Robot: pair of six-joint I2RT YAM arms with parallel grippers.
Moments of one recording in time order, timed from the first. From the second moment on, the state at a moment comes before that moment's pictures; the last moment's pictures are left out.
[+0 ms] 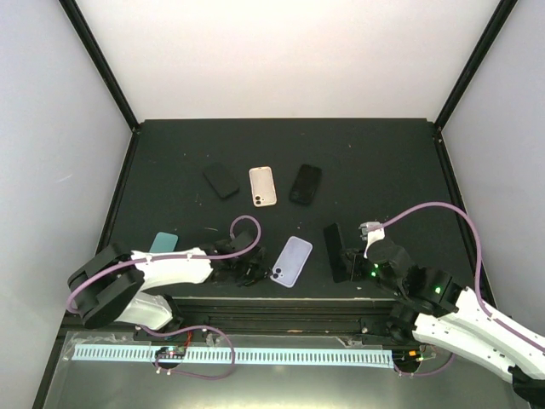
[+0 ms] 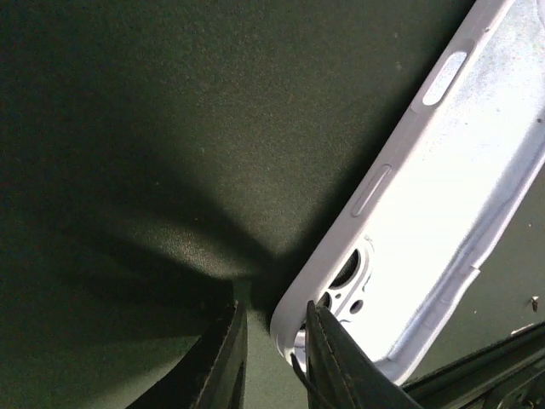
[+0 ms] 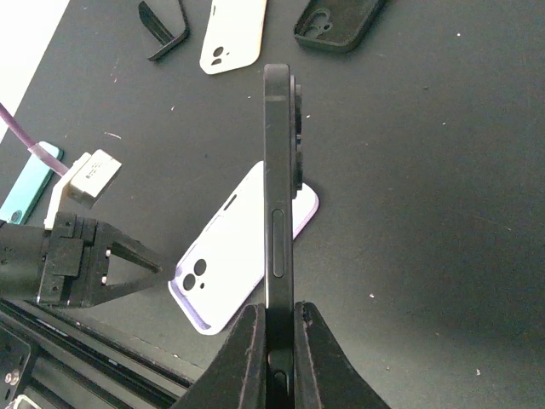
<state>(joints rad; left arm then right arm) -0.93 1.37 0.52 -0.15 0.16 -1.28 0.97 0.52 0.60 -0.76 0.23 0.76</state>
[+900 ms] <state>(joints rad) -0.92 1.52 0.65 -0.18 0.22 -1.21 0.97 0.46 0.57 -0.78 0.22 0.76</state>
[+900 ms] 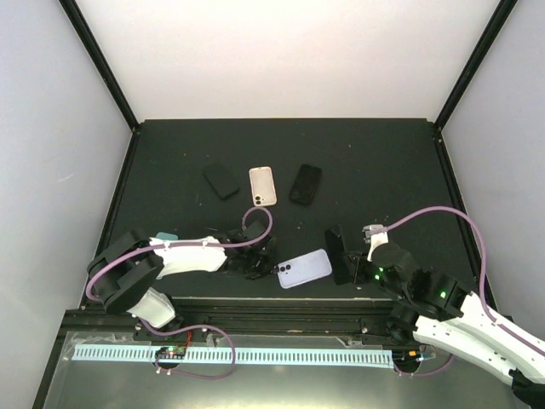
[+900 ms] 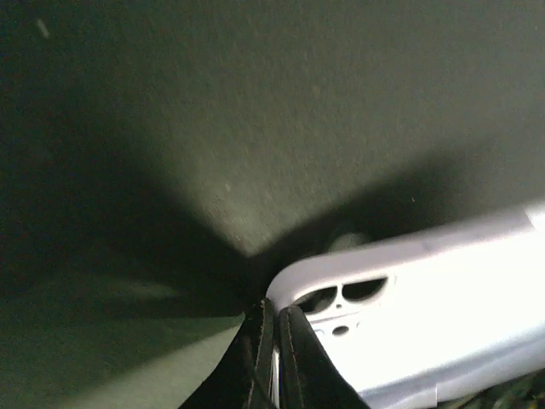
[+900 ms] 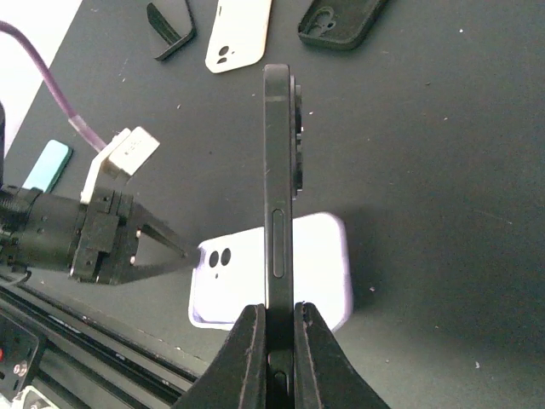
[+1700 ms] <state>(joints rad) -0.82 1.52 1.04 -0.69 0.11 -0.26 0.97 0.42 0.61 -0.79 0.12 0.74</state>
